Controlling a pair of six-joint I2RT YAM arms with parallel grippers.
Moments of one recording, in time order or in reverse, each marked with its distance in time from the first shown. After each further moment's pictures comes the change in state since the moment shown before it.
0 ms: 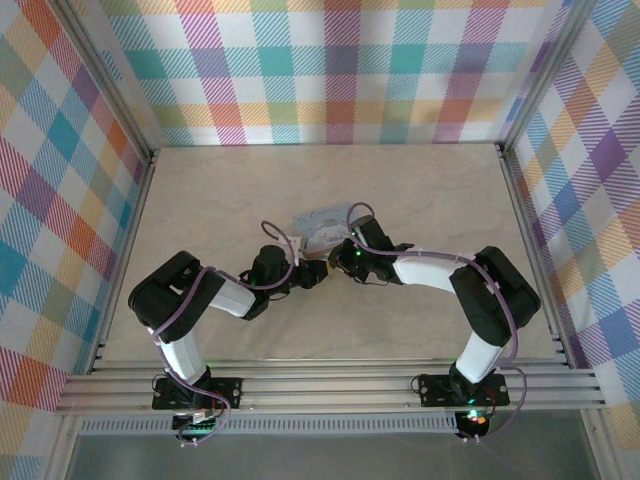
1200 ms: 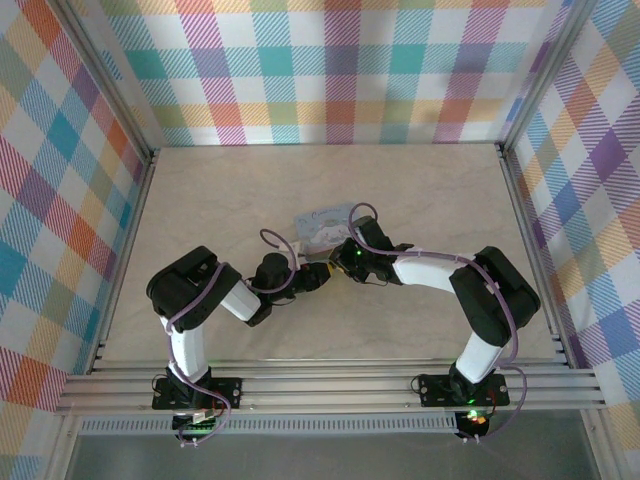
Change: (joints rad) left arm -0.045 0.117 -0.016 0.192 0.003 -0.237; right arm 0.004 0.000 0.000 -0.002 0.028 0.074
